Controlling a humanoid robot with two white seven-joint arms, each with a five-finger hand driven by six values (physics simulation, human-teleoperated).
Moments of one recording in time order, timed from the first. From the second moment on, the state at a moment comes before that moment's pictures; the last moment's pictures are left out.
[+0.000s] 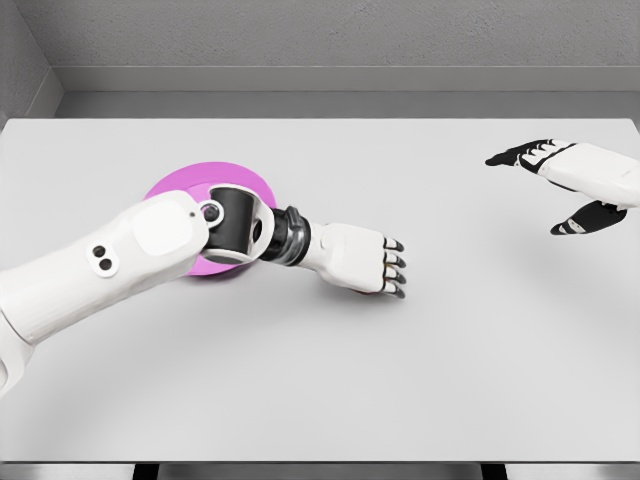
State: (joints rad) left arm -1.02 0.34 -1.25 -1.43 -0.88 -0.61 -0.44; right arm -0.32 -0.93 0.21 -1.69 0.23 -0.34 0.60
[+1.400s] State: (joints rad) left arm -1.03 0.71 -1.08 -1.43 -0.78 -0.62 -0.45; right arm -0.33 -0.93 0.21 -1.69 0.23 -0.34 0.60
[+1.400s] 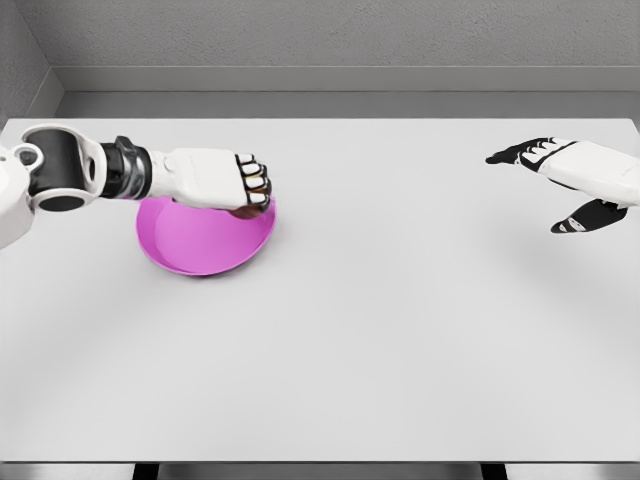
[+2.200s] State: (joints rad) left arm -1.02 0.82 -1.01 -1.44 -0.67 -0.61 -0.44; right arm -0.33 -0.93 0.21 -1.69 0.23 -0.34 0.60
